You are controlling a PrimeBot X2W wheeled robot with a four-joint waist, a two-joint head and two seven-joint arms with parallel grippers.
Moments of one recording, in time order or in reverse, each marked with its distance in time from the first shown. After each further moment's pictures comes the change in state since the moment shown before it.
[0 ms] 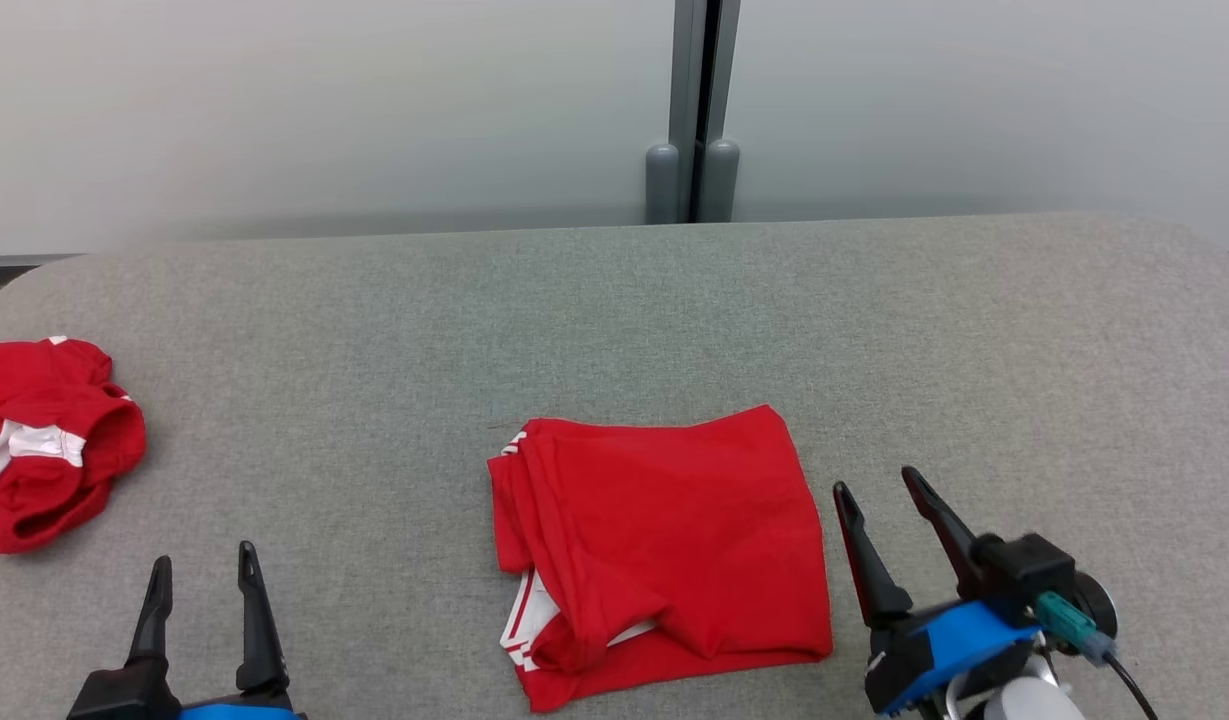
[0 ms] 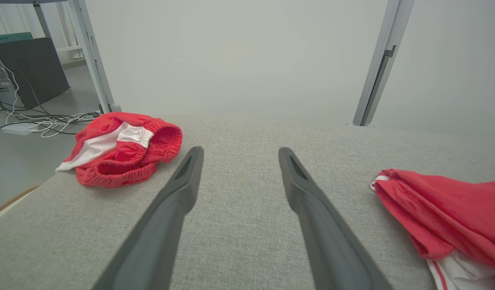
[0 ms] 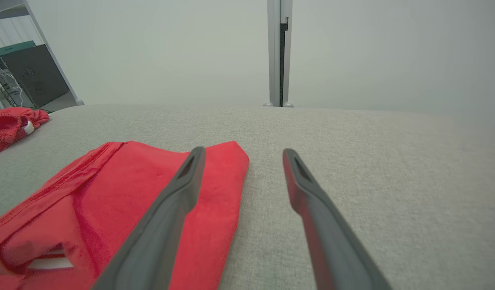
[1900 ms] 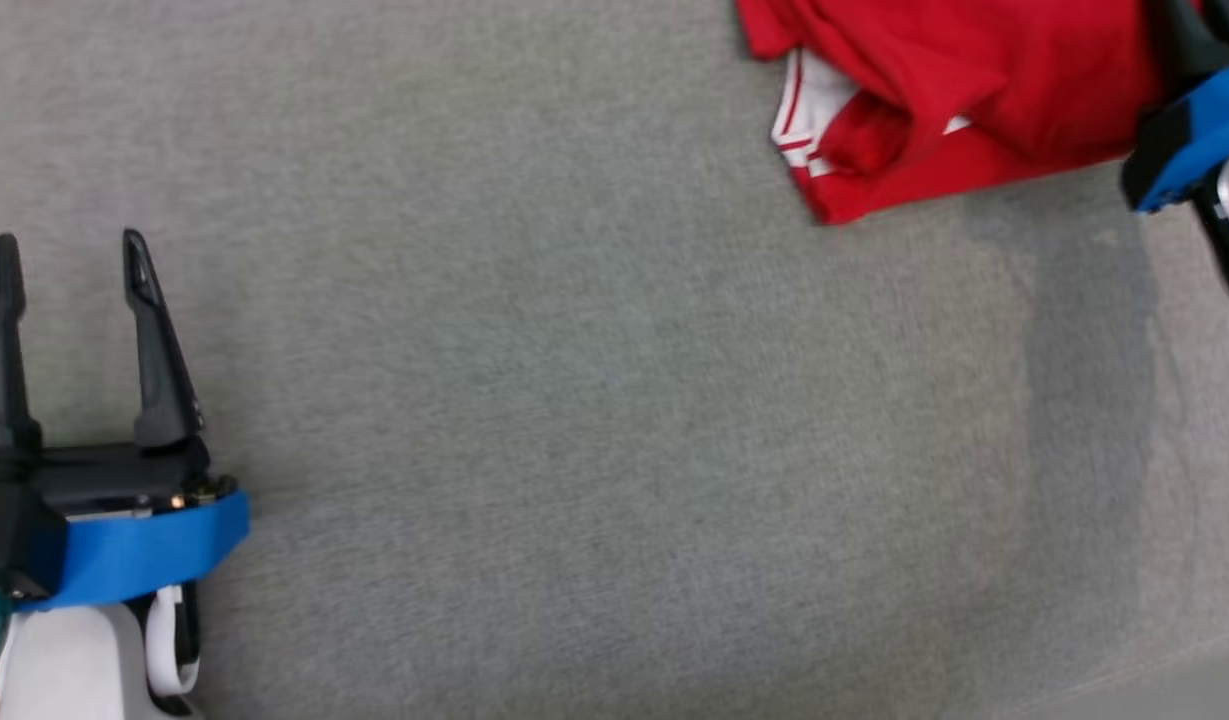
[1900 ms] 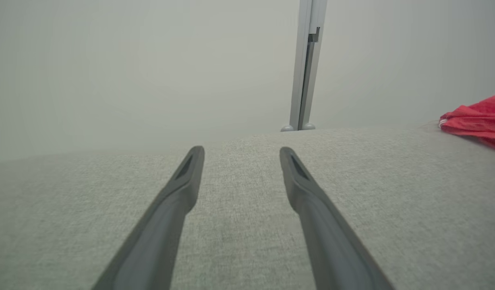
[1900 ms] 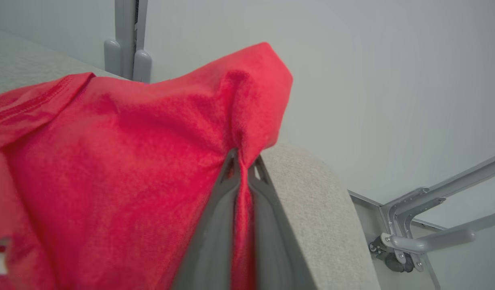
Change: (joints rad) left arm -0.281 0.076 -0.023 -0.316 0.081 -0.001 0.000; right arm -0.938 -0.380 0.209 0.491 0.074 0.000 0.007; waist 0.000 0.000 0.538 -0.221
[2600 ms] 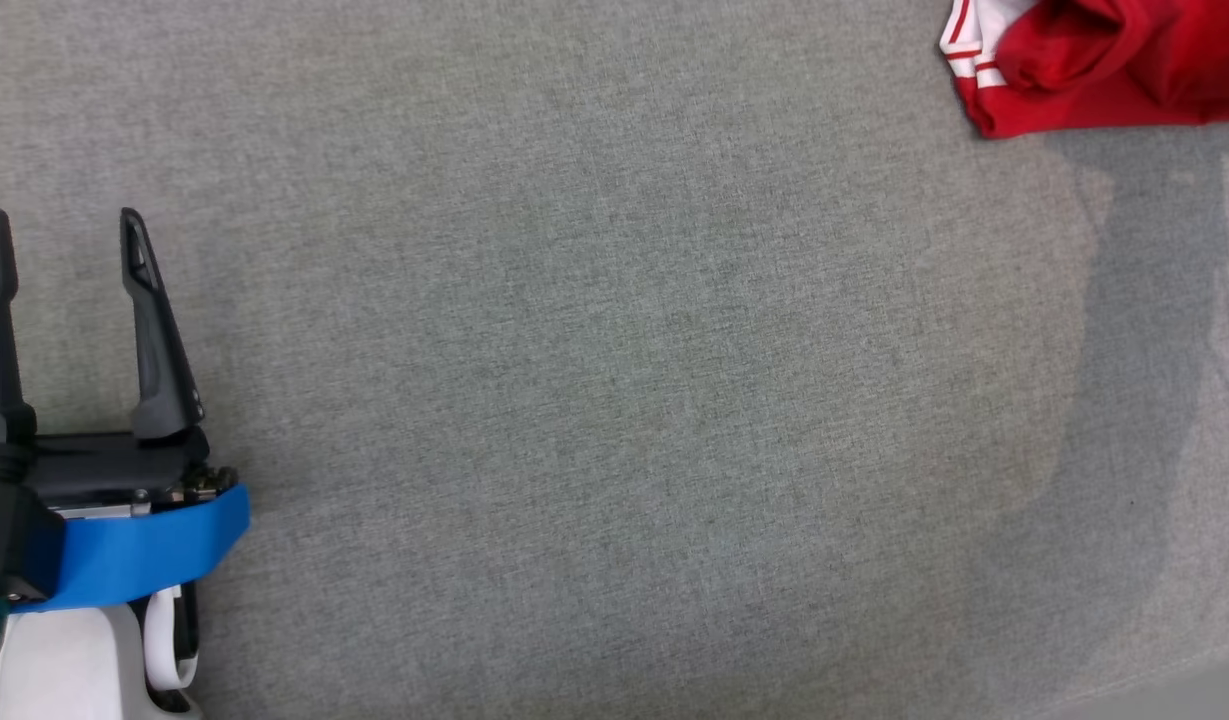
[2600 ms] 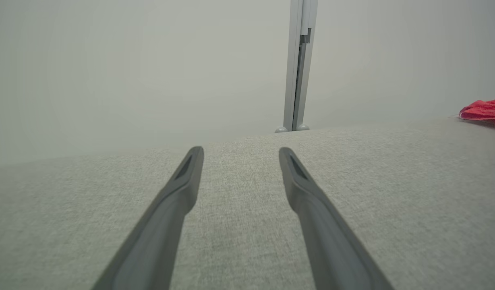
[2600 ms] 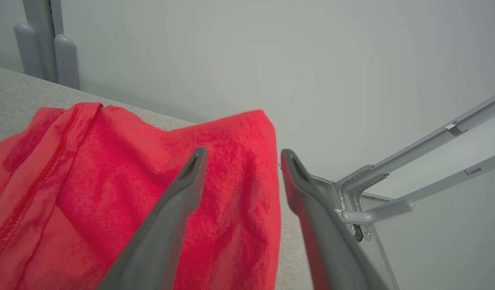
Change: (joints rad) left arm -0.008 0.024 -0.022 -0.044 -0.002 0.007 0.000; right arm -0.197 -0.068 -0.025 0.225 -0.006 0.000 0.010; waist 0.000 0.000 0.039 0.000
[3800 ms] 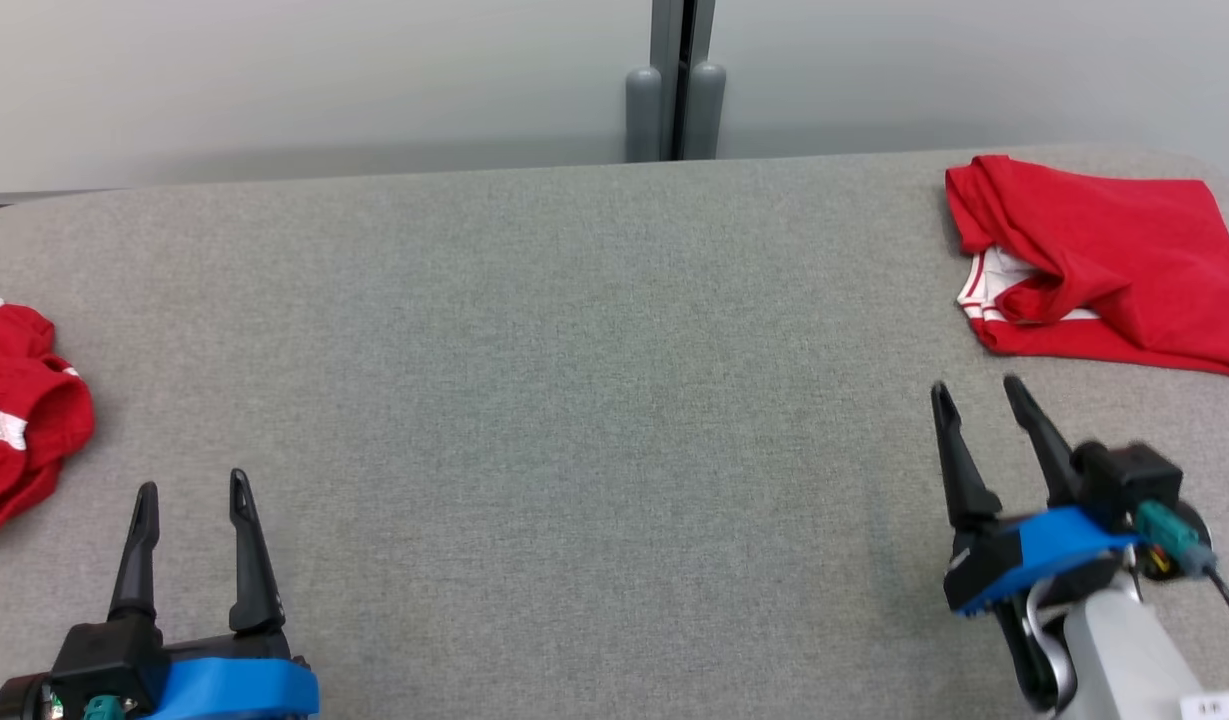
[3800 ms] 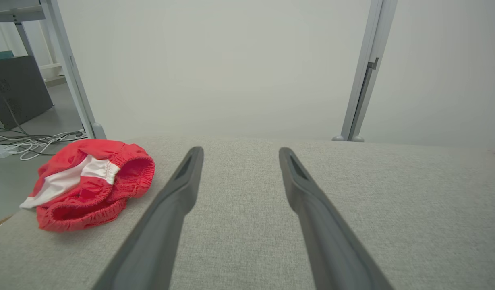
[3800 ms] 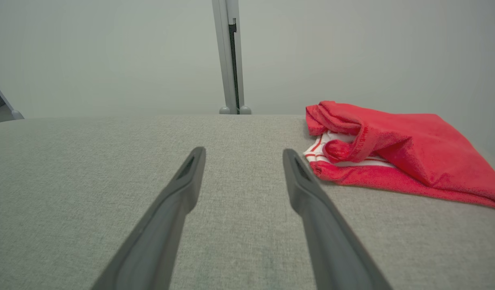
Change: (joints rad) left arm 0.236 -0.095 0.027 0.257 -0.072 0.002 0.000; right arm 0.943 0.373 -0.271 -0.607 -0.022 0.000 -0.017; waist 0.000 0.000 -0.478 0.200
